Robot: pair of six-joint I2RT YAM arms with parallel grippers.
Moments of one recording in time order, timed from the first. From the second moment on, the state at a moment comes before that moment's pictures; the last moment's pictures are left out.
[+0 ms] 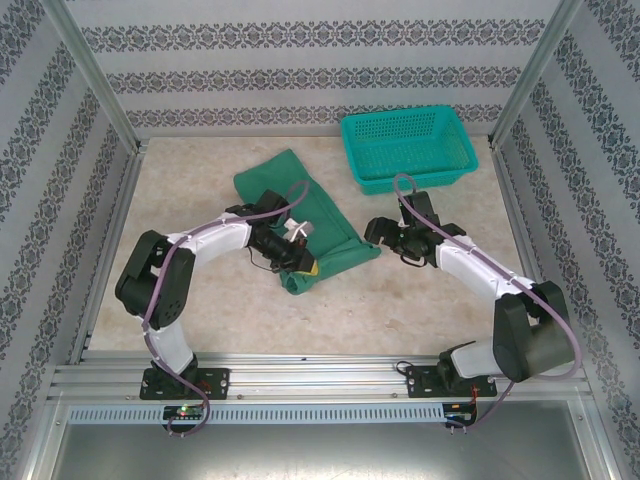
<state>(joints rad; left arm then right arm) -0.46 1.80 1.15 -0.62 0.89 -0.41 0.32 1.38 0.86 -0.42 -0.11 0.64</state>
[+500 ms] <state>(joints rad) -0.31 1.97 1.29 -0.66 0.97 -0.40 0.50 1.40 0.97 -0.43 -0.19 0.58</state>
